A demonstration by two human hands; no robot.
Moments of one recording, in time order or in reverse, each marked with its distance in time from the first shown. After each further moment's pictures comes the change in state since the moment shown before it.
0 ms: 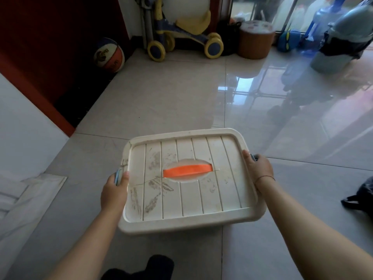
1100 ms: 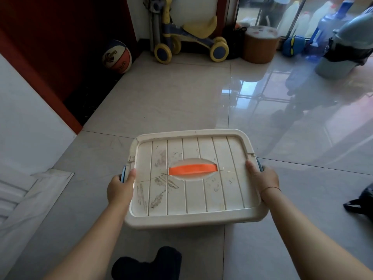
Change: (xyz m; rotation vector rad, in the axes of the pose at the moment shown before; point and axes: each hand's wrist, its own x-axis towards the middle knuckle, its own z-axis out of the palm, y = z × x) left_hand -0.008 0.005 -0.005 -0.055 0.051 -0.100; right_hand -0.030 0.015 -0.003 0.056 -0.011 0.041
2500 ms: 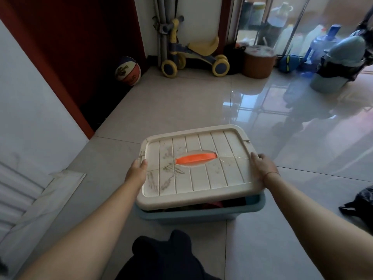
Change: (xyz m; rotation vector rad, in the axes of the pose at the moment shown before) left_hand 0.007 0.031 -0.008 -0.043 -0.273 0.048; right_hand -0.008 -0.043 -0.023 -0.075 -0.079 -0.063
